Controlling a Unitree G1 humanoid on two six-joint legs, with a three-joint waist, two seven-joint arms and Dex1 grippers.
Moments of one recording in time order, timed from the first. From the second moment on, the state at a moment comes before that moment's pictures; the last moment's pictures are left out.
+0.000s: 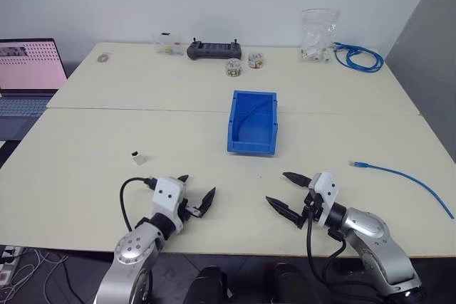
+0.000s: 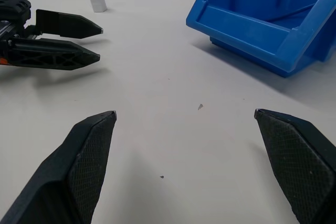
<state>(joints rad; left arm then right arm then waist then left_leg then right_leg) 0.20 0.33 -0.01 -0.35 -0.20 0.28 -0.41 0.05 -0.41 0.14 -0.23 0.29 0.14 0.73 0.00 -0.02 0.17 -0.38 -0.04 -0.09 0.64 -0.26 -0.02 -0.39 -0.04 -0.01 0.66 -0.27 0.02</state>
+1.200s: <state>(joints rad) -0.32 0.49 -0.20 -0.35 -0.39 0.49 -0.83 0.12 -0.76 -0.25 -0.31 0.34 0.32 0.75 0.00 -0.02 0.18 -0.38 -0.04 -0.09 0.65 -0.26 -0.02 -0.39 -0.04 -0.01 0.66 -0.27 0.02</state>
